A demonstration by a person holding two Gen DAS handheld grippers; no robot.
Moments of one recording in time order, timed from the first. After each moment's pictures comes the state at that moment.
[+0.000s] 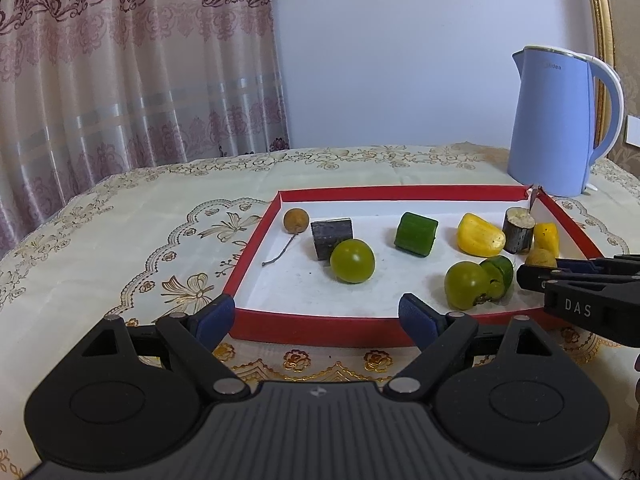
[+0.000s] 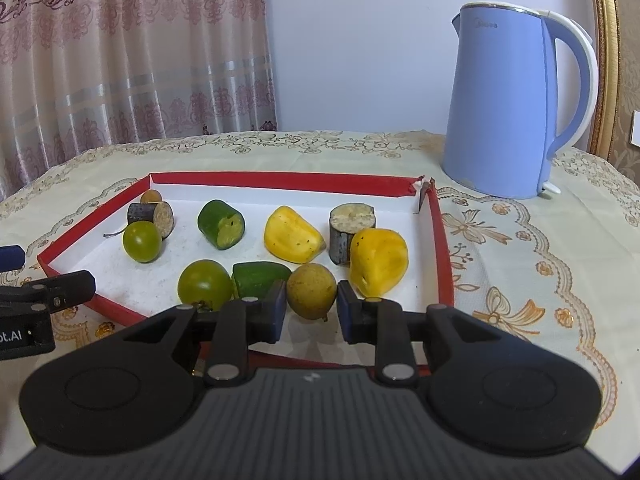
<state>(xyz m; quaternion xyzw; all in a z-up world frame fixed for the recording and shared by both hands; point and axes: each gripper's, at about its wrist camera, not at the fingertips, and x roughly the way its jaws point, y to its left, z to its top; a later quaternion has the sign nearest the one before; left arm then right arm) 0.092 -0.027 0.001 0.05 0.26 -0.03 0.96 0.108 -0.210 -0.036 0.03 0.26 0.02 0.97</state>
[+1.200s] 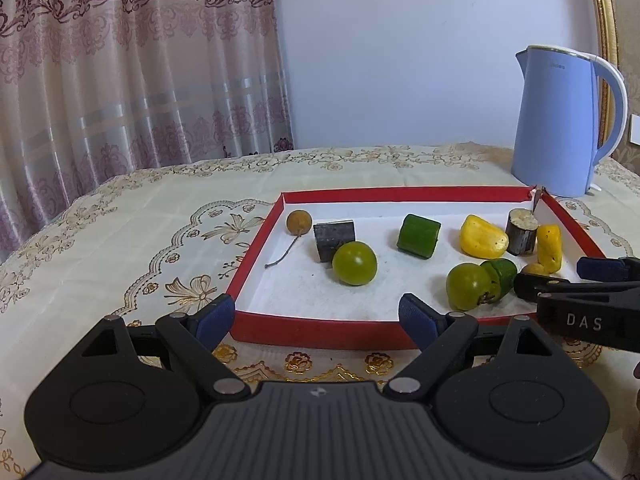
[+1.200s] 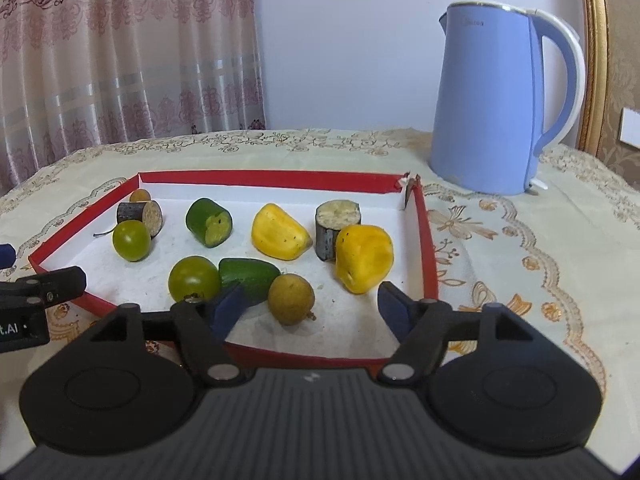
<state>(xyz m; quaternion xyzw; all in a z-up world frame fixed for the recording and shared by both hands) 0.092 -0.029 0.004 0.05 0.26 -0.03 0.96 0.103 -0.210 -0.035 0.02 0.26 0.00 0.97</state>
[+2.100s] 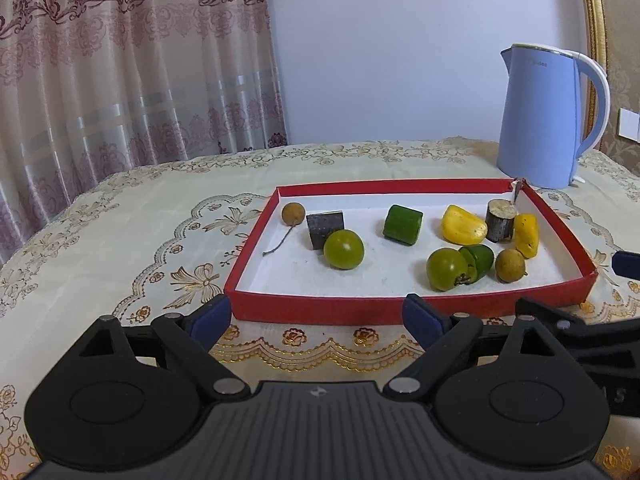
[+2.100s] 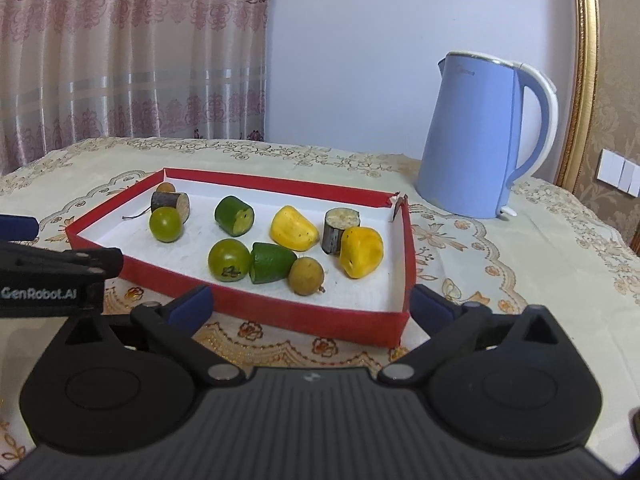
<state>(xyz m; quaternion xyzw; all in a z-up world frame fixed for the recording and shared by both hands) 0.067 -0.030 0.013 0.06 0.27 -0.04 0.96 0.039 -0.185 -0.016 -0.03 0.23 -0.01 0.97</state>
